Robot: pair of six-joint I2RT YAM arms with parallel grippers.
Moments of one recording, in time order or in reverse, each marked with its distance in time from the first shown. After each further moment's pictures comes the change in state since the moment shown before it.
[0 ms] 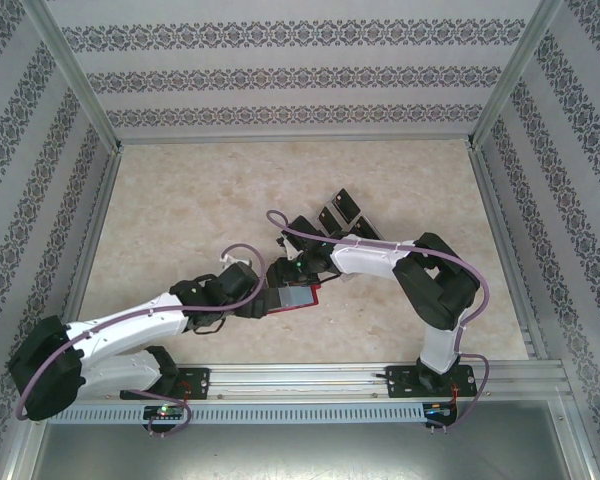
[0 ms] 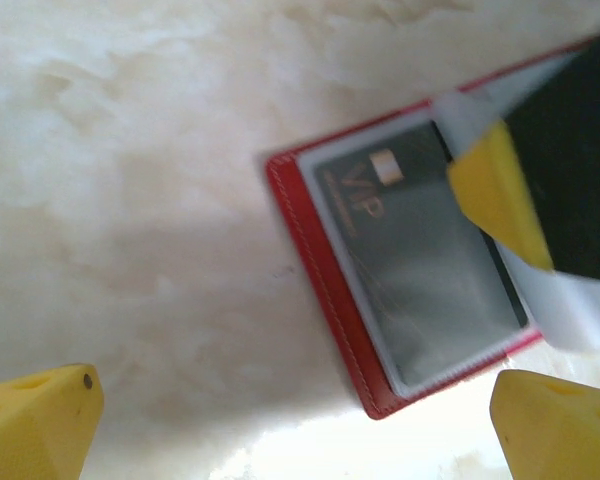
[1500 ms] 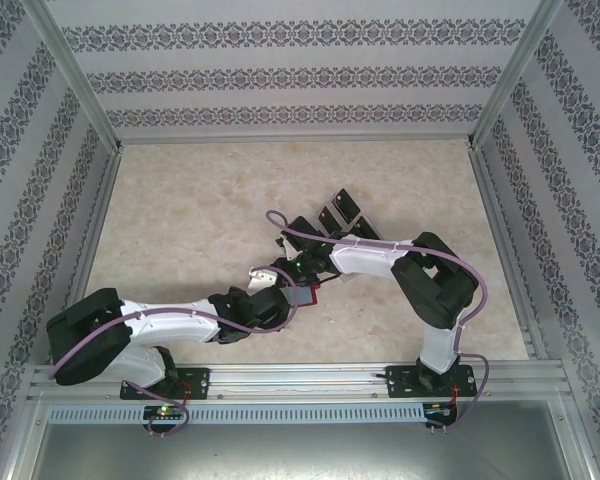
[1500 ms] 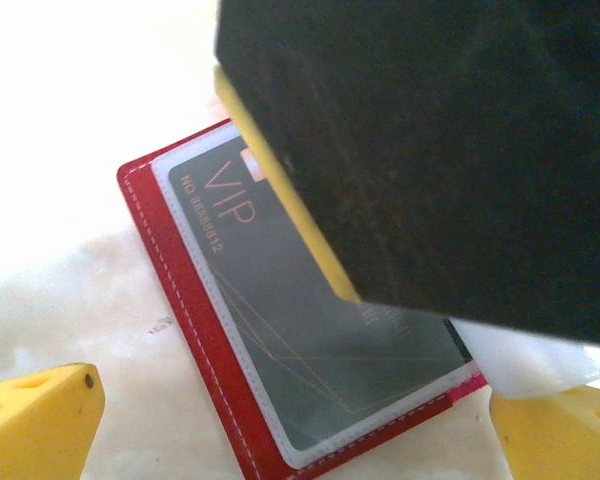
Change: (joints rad) left arm -0.192 0.259 -0.013 0.247 -0.226 -0.021; right arm 0.000 0.009 0.000 0.014 -0.015 0.004
